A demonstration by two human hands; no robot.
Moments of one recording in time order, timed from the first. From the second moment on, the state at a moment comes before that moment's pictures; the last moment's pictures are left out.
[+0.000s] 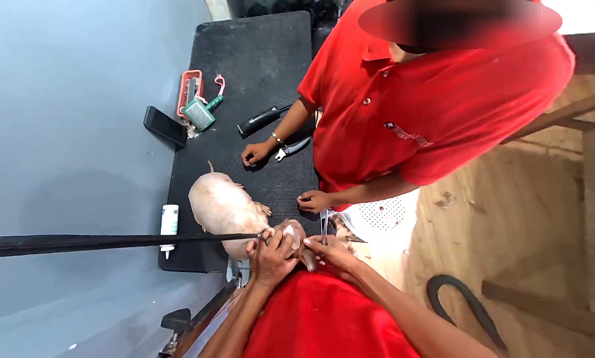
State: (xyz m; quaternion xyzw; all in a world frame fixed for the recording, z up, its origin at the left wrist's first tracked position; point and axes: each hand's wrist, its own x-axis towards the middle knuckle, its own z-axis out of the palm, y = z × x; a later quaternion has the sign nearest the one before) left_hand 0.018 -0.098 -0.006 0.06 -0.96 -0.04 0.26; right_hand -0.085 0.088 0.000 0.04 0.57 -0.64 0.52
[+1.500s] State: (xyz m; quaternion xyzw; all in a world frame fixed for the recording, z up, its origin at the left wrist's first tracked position) left_hand -0.048 -0.091 0.041 0.10 -0.98 -0.16 0.10; right_hand -0.038 0.040 -0.019 0.07 0.61 -0.78 0.09
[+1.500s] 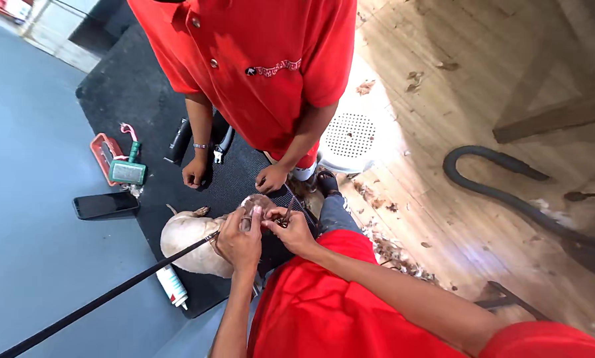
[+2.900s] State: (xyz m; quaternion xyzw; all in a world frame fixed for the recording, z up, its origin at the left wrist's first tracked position) left_hand -0.045 -0.080 0.029 0.07 -0.96 -0.20 0.18; right_hand -0.040 0.054 0.003 -0.19 0.92 -0.34 -0.08
